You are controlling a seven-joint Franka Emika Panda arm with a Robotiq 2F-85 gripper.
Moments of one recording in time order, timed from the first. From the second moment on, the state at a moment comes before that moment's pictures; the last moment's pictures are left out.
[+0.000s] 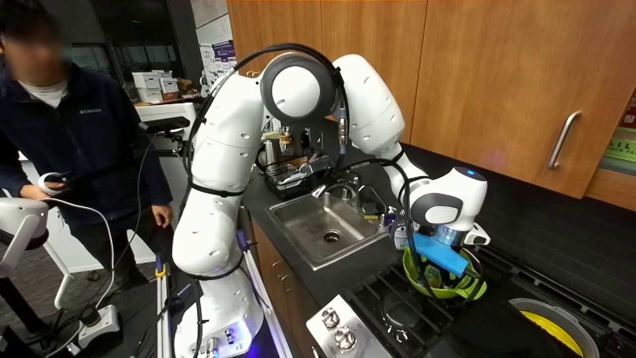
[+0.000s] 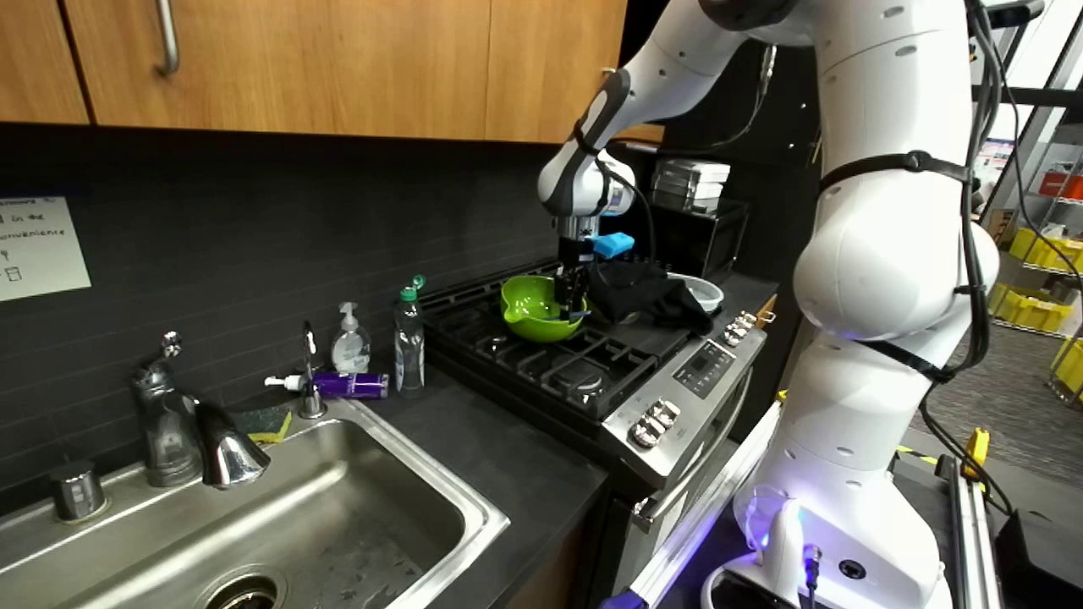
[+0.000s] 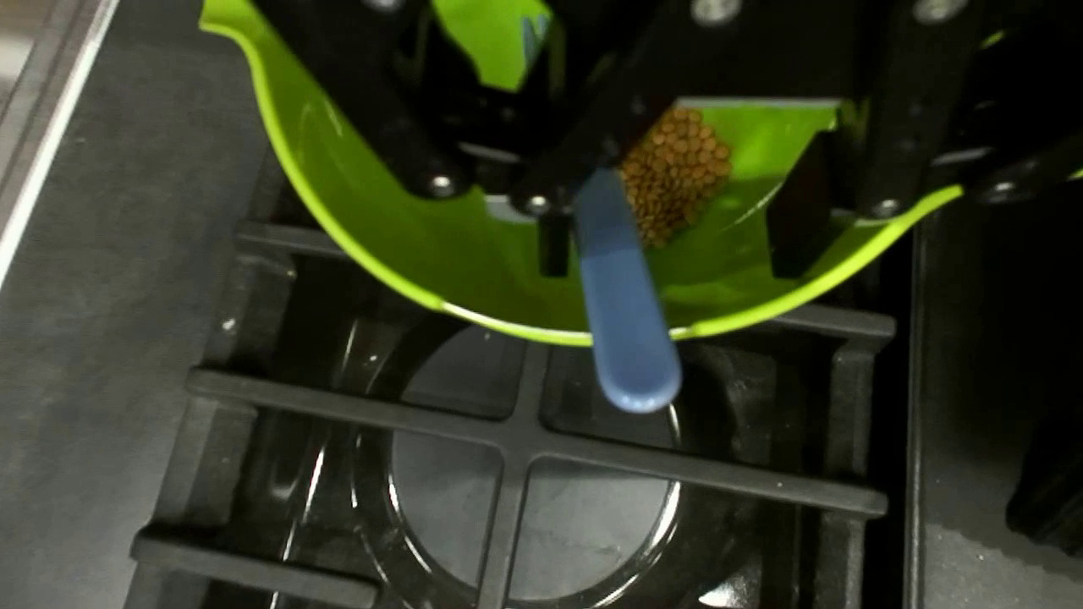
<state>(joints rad) -0.28 0.40 -0.10 -2.13 0.05 2.43 -0.64</state>
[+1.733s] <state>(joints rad) -0.28 0.38 -0.10 -2.13 0.00 2.43 -0.60</state>
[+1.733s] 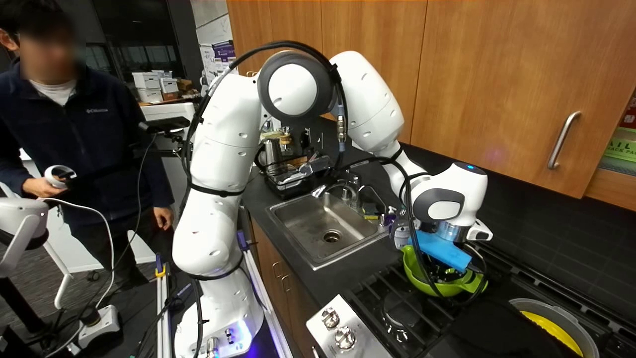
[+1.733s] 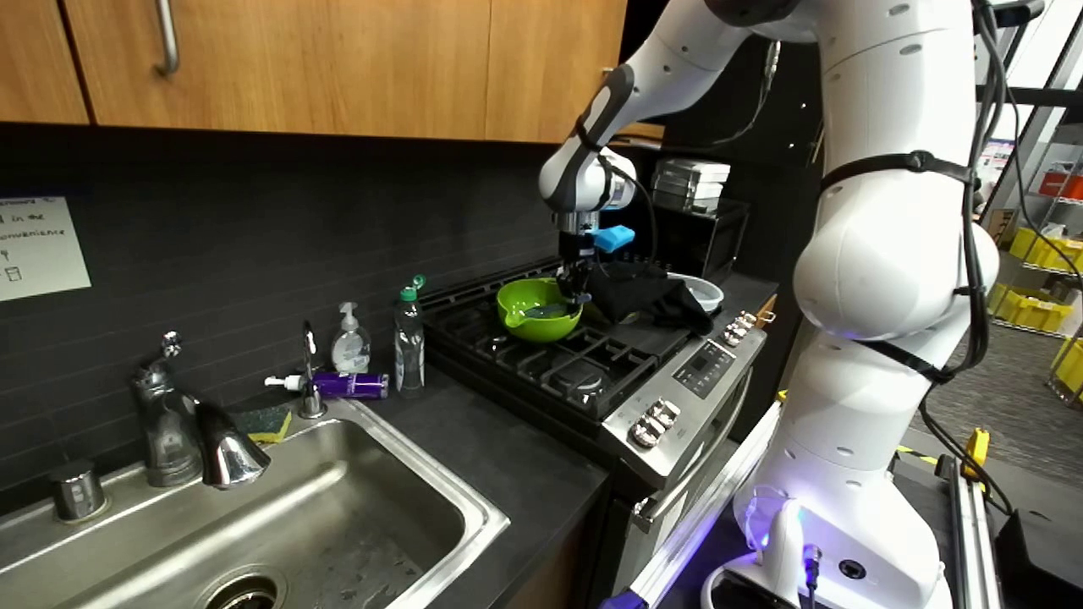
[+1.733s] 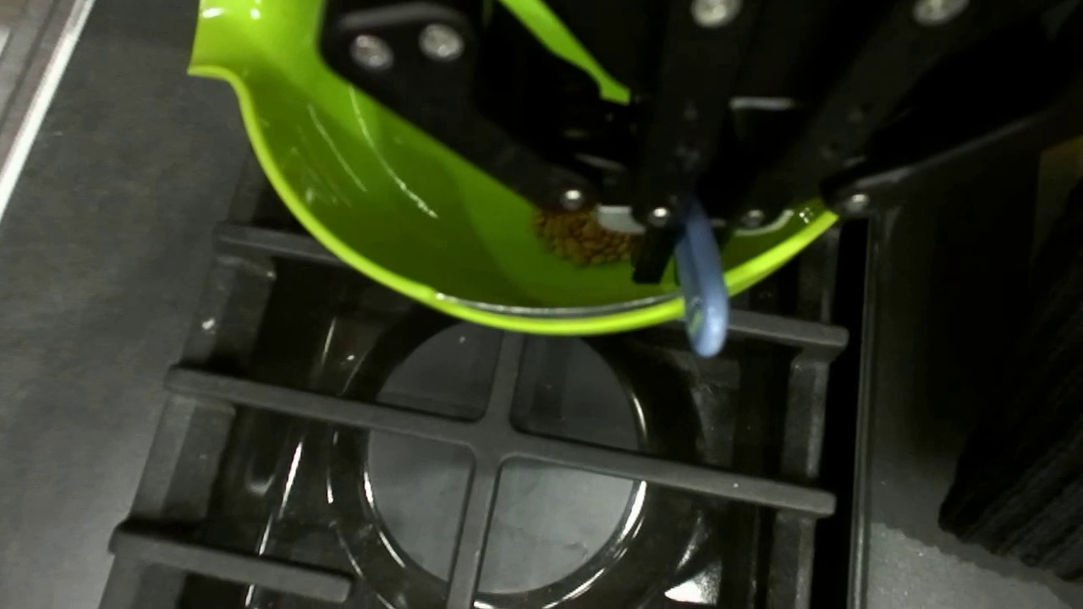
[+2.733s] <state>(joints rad) -0.20 0.25 -0.15 -2.18 -0.20 2.38 -0.29</state>
